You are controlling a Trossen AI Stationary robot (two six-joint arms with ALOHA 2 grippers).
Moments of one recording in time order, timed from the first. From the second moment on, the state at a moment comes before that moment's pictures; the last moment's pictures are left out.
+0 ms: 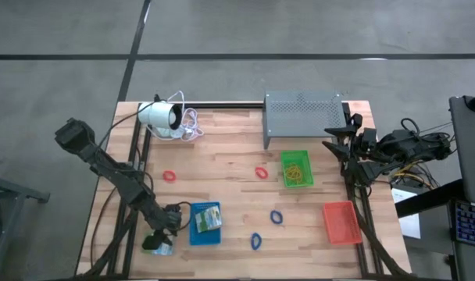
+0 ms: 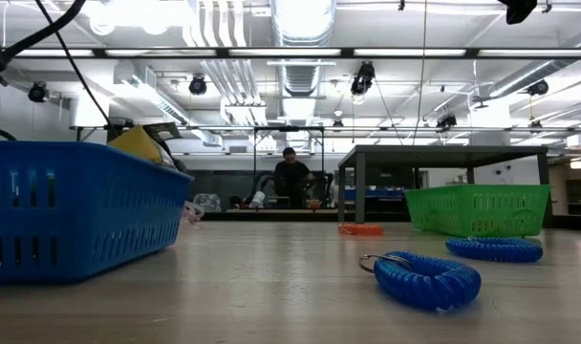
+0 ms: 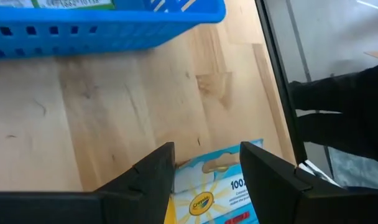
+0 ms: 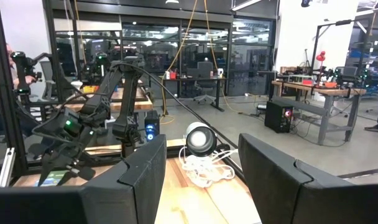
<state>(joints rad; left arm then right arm) -0.75 1.27 0.39 0.02 0.20 -0.68 0.29 0.32 0.59 -0.14 0.55 -0.05</state>
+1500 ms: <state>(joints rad) -0.75 1.27 0.38 0.01 0.14 -0.68 0.29 0.32 0.59 -0.14 0.55 -0.05</state>
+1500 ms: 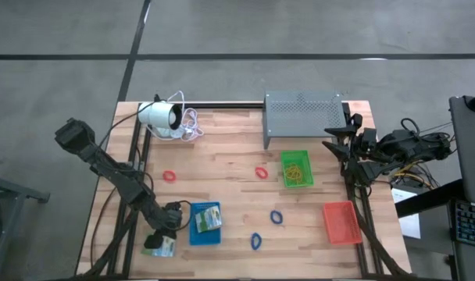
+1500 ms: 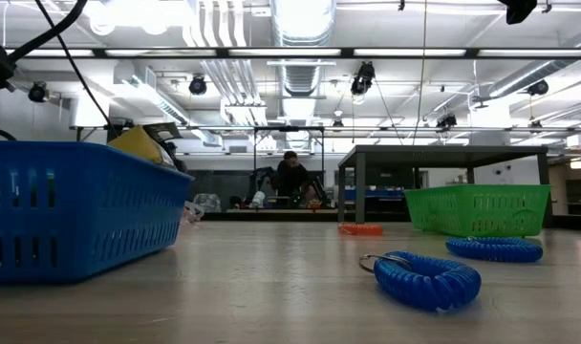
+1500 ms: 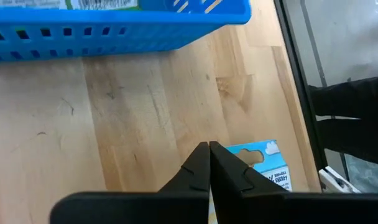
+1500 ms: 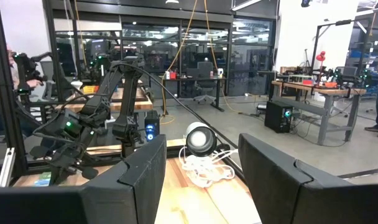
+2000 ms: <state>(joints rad) -0.75 1.26 0.45 0.00 0.11 -0.66 0.29 0.32 0.59 -0.14 0.55 -0.05</state>
